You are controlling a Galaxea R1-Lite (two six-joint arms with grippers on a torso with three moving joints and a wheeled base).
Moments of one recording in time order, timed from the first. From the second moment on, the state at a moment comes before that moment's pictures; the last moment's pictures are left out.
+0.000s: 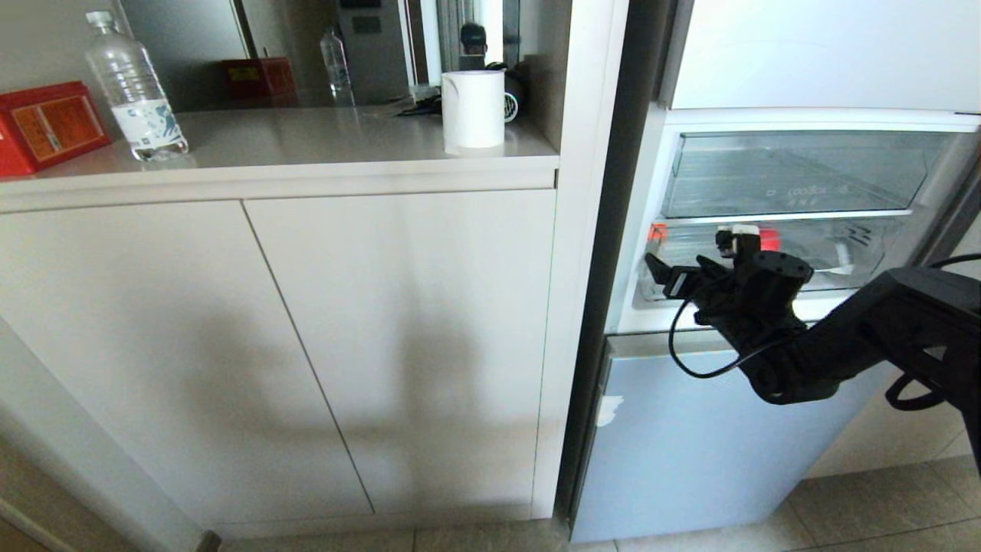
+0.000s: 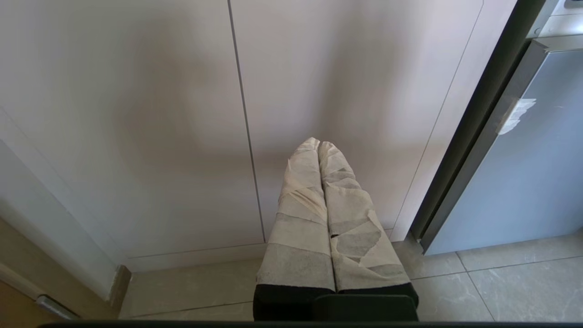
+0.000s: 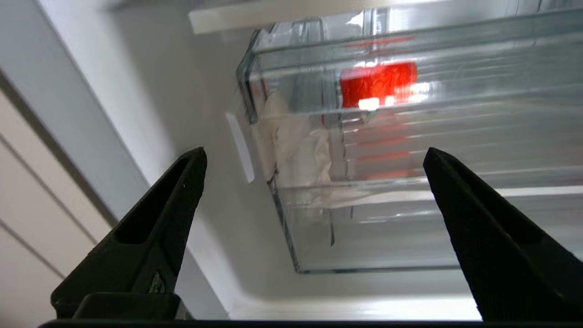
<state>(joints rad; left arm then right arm) 0.00 0.00 0.00 0.01 0.00 0.01 0.11 2.34 -1.24 -1.27 0.02 0.13</state>
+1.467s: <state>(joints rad) 0.00 0.00 0.00 0.01 0.00 0.01 0.14 2.44 -1.45 -1.19 -0.08 0.06</state>
